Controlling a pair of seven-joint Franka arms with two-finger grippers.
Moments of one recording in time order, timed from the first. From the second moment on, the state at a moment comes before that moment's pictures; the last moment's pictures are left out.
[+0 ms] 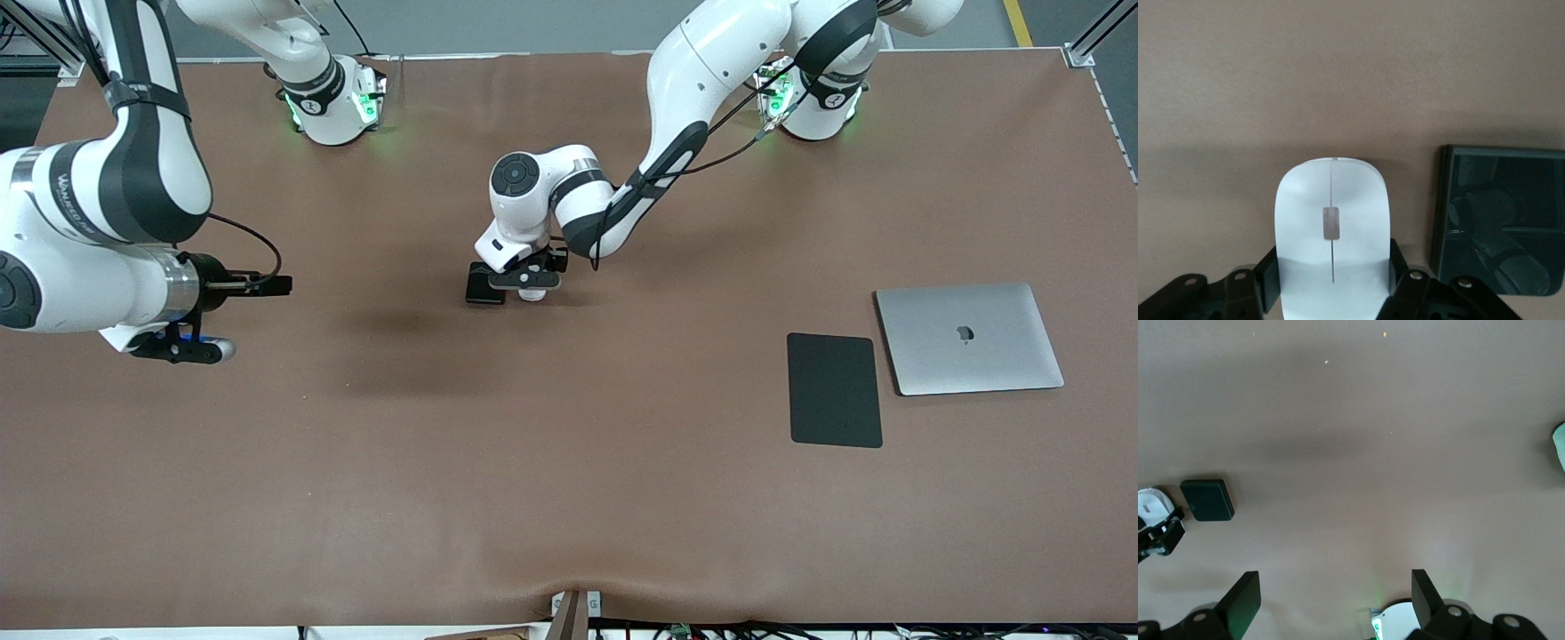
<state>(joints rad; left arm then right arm) -0.75 0.87 -0.34 -1.46 0.30 2.28 -1.13 0.23 0.28 -0.16 -1.61 0.15 1.48 0.16</state>
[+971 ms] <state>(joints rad) -0.27 0.64 -0.61 -1.46 0.27 1.93 -0.97 0.40 0.28 -0.15 -1.80 0.18 1.78 0.25</state>
